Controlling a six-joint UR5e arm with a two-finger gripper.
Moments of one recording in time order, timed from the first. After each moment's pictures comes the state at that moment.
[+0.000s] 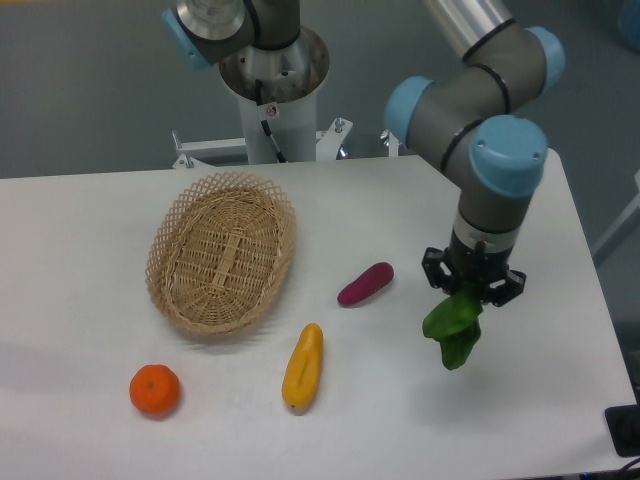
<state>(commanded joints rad) 2.64 -2.04 -1.41 -1.19 1.51 1.13</state>
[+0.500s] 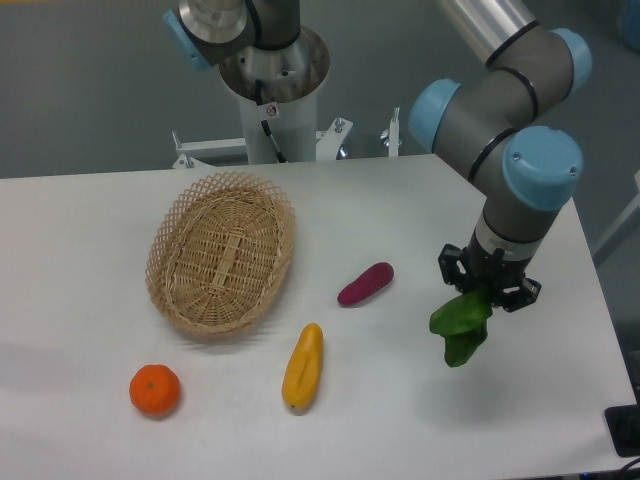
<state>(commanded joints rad) 2.66 -2.05 -1.39 -1.23 1.52 1.26</state>
